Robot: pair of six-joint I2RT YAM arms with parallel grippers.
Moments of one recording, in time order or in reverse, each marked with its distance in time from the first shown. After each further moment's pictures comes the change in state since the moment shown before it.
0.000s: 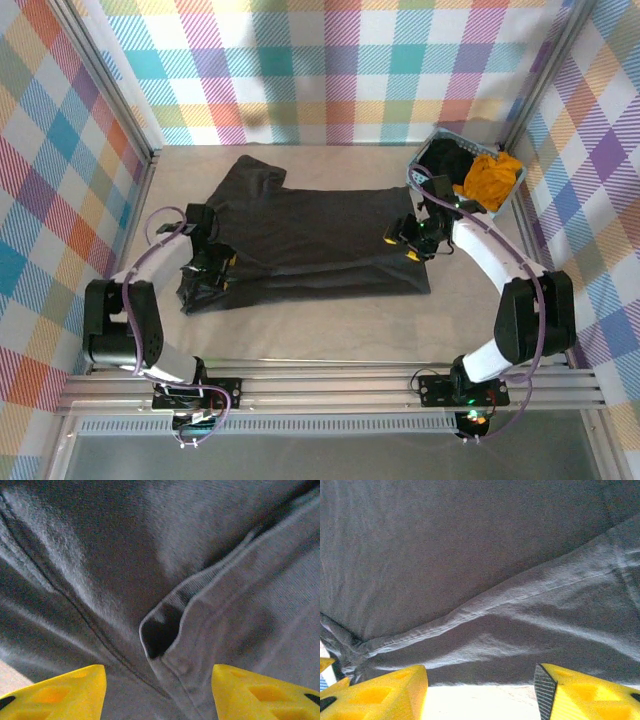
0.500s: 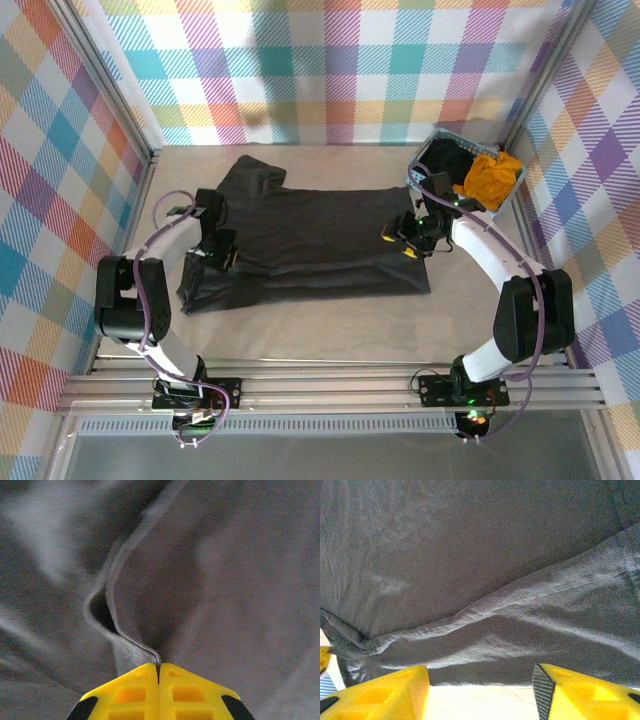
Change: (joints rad) left arm -0.062 0.140 0.247 -0.028 -0.062 0.029; right arm 0.000 0.000 0.007 0.001 -0.006 0.005
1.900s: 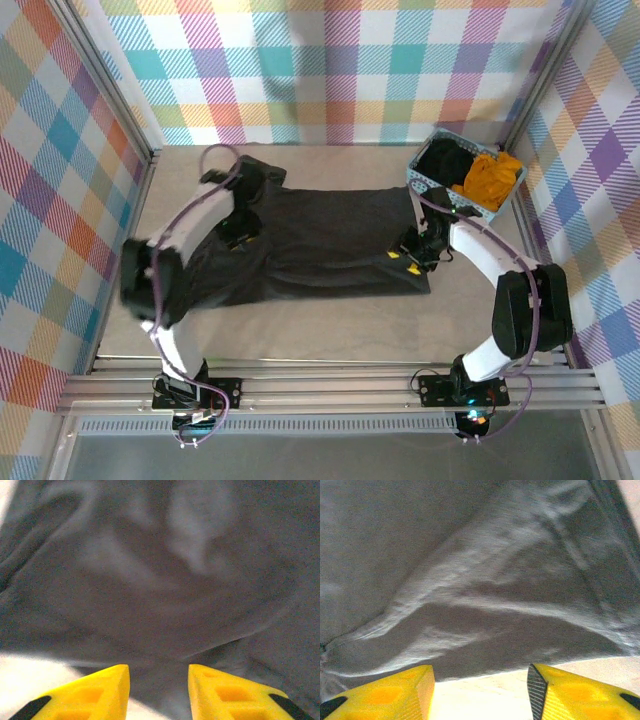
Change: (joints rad) left arm -0.134 -0.039 0.169 -0.360 -0.238 0.440; right arm -0.027 0.026 -0.118 -0.045 0.041 0.064
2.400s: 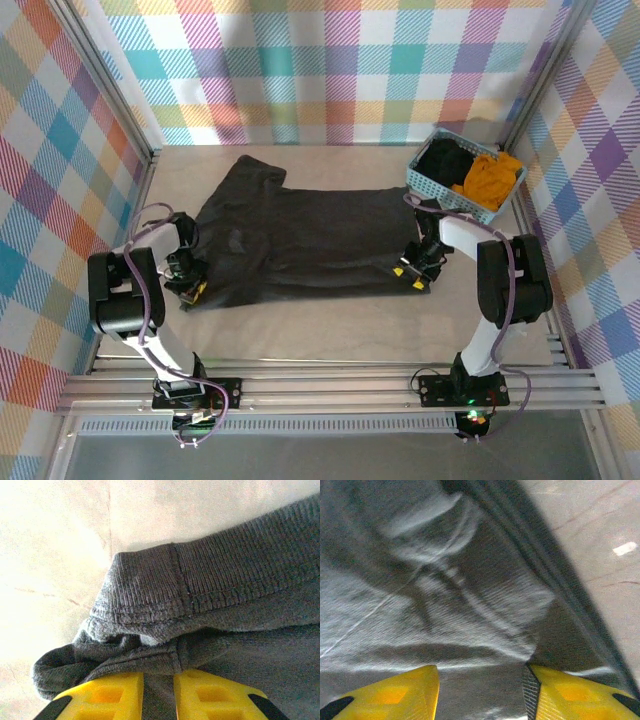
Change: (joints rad) left arm 0.409 0.046 -0.351 0.185 0.067 -0.075; right arm -0.013 0.204 0.024 -0.041 0.088 -0.001
